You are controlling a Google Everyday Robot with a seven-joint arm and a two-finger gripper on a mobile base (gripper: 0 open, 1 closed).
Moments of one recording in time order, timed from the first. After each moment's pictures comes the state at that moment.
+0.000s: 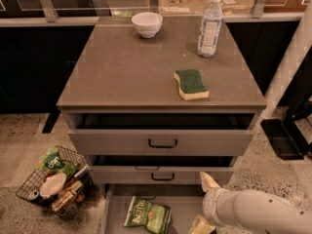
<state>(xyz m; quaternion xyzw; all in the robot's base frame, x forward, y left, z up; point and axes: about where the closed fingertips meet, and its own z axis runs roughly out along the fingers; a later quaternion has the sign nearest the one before) 0.386 -0.133 0.540 -0.57 0.77 0.05 0.29</state>
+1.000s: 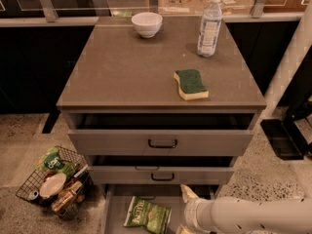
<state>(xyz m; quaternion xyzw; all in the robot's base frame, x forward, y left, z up) 0.386 -0.077 0.444 -0.60 0.74 0.11 0.29</state>
